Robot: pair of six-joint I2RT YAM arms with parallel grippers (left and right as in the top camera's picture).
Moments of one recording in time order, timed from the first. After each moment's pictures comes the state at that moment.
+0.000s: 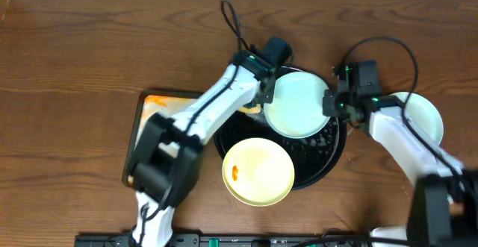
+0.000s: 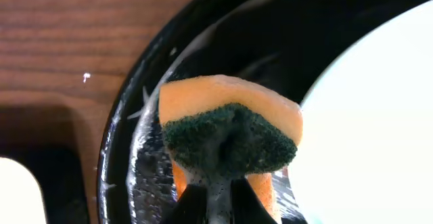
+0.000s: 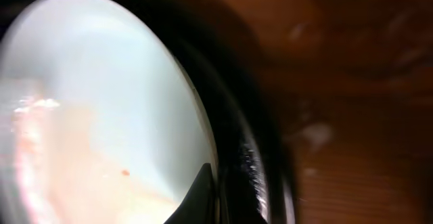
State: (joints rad) left arm -0.62 2.03 1.65 -0.93 -0.17 -0.45; right arm 0.15 1.58 0.92 -0.37 -0.07 0.16
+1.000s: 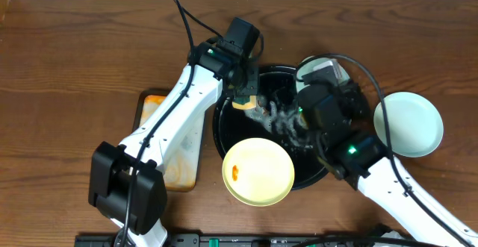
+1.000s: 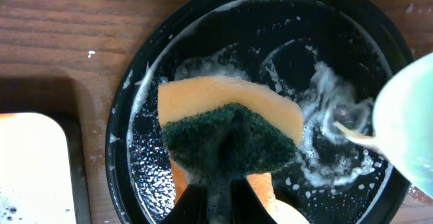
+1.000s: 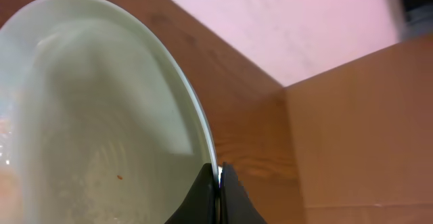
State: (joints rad) left arm -0.50 1.82 1.58 -0.97 0.08 -0.44; right arm 0.65 1.24 0.92 -0.42 0.98 -0.21
